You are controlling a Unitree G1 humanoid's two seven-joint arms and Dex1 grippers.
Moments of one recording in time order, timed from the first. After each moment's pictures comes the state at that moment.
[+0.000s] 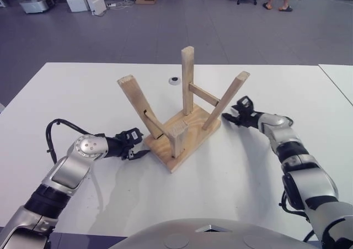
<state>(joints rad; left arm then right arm) -0.09 0.80 -0.29 -0.14 -0.03 0.36 -0.82 -0.64 -0.38 0.15 1.02 0.07 -0.09 0.81</state>
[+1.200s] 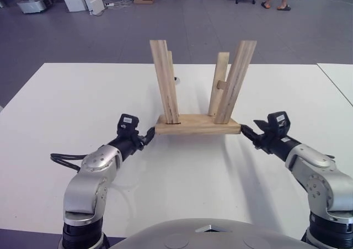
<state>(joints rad) 0.06 0.23 0.09 -0.77 -0.23 1.07 -0.34 0.03 -0.35 -0.31 -0.69 0.43 1.11 0.40</state>
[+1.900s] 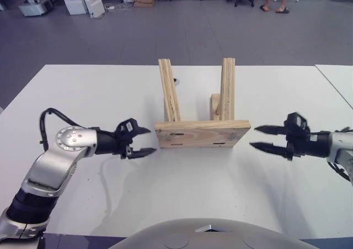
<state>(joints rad) -0.11 0.82 -0.13 -0.38 -0.32 0.57 -1.09 -0.04 -0.88 -0.10 -0.15 0.40 0.50 1.26</state>
